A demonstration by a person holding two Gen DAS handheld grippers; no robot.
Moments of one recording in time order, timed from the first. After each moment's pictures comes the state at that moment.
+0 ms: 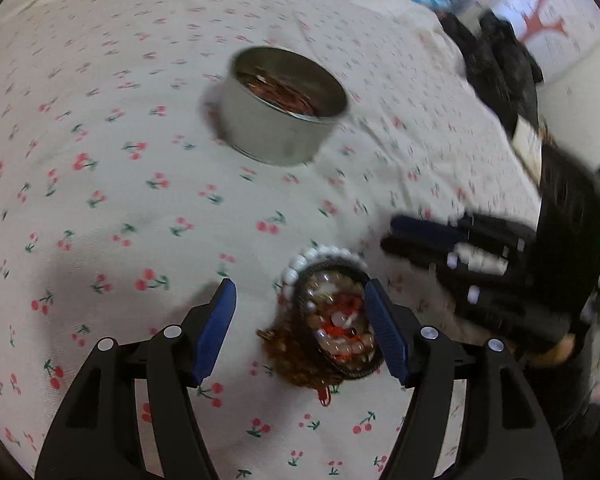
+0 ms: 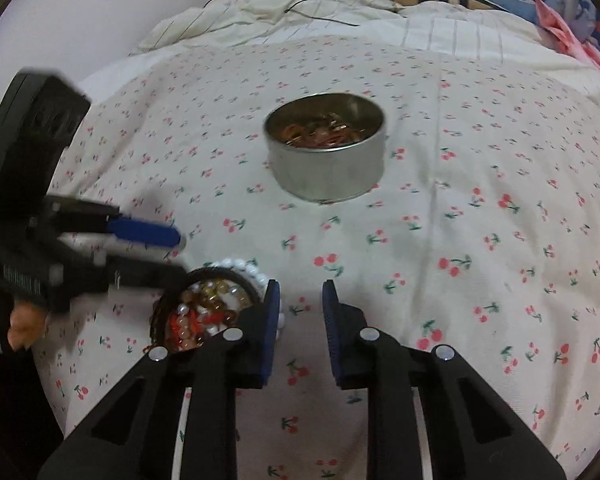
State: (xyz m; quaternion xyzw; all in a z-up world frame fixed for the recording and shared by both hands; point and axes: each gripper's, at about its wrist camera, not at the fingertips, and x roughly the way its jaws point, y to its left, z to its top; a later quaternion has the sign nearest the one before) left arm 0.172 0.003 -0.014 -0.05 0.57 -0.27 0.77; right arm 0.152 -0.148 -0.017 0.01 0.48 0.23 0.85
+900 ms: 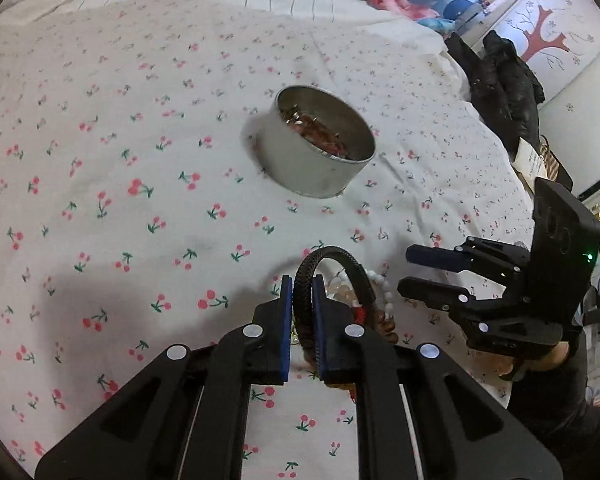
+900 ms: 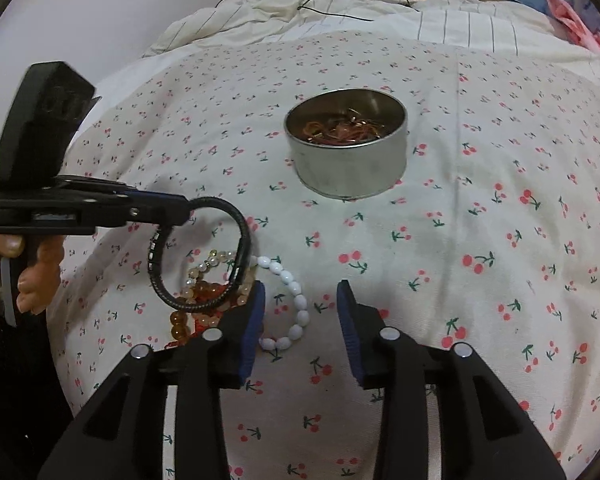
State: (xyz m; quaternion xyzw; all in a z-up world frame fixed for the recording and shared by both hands) left arm 0.191 0.034 0.000 -0.07 0.55 -0.25 0.80; right arm 0.150 -0.140 -0.016 0.02 0.48 0.27 0.83
